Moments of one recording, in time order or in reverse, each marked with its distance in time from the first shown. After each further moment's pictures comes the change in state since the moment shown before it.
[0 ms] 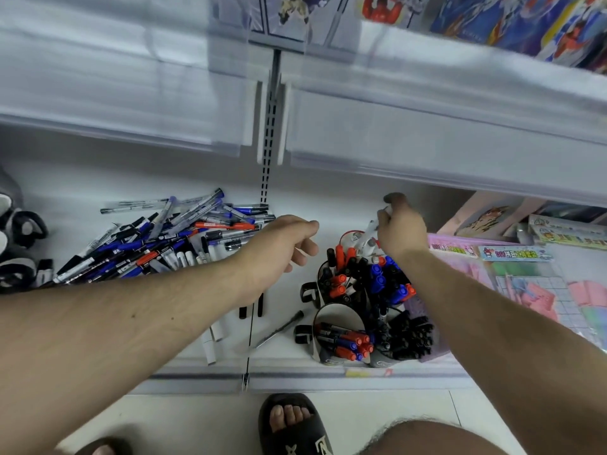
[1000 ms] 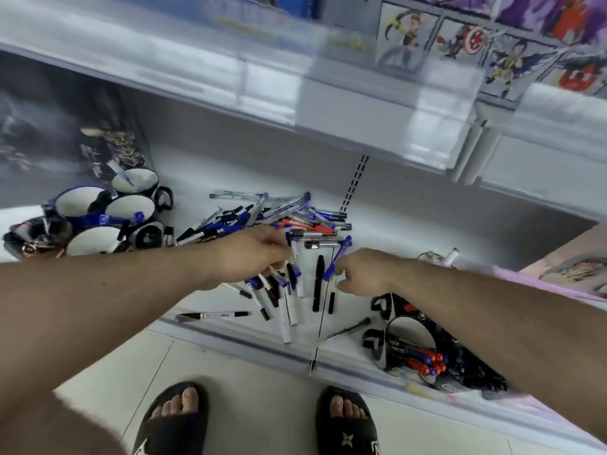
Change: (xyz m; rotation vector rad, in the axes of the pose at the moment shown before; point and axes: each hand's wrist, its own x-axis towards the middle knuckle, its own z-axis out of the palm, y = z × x) left_hand -0.092 -0.025 -0.144 0.381 0.108 -0.154; right_hand -0.083 -0.165 0.050 -0.601 -0.966 -0.567
